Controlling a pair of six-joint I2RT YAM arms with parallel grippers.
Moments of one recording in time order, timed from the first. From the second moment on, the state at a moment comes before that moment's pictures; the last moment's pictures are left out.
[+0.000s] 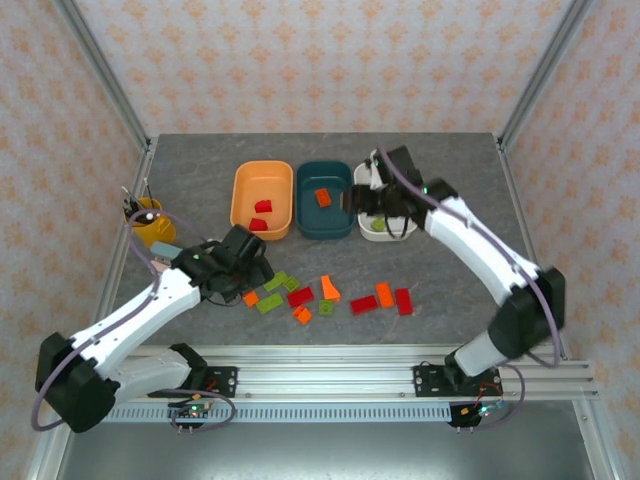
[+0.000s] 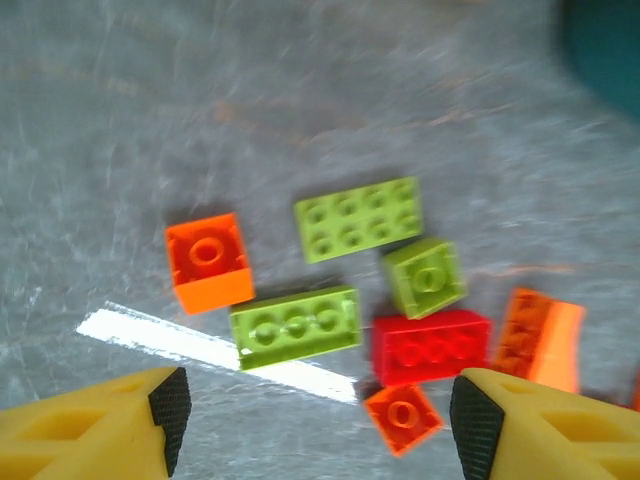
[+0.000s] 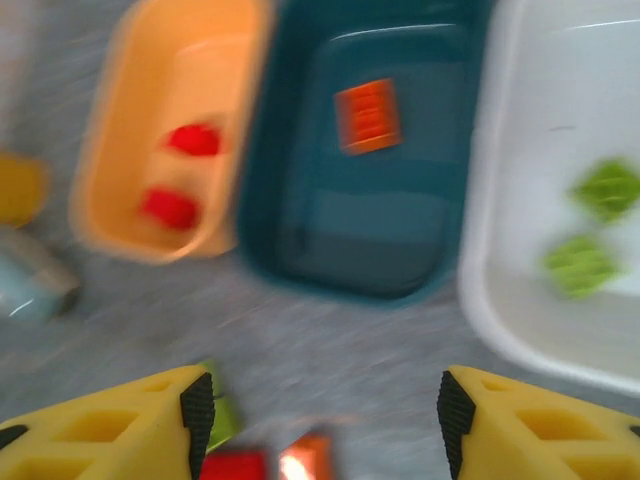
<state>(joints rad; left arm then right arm) -0.56 1.12 0.83 -0.93 -0.09 -1.11 0.55 1.46 1.33 -0.67 -0.17 0.46</state>
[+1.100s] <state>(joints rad) -0.43 1.35 0.81 -0.83 -0.05 -1.09 0.69 1.25 0.99 -0.54 -0.25 0.60</state>
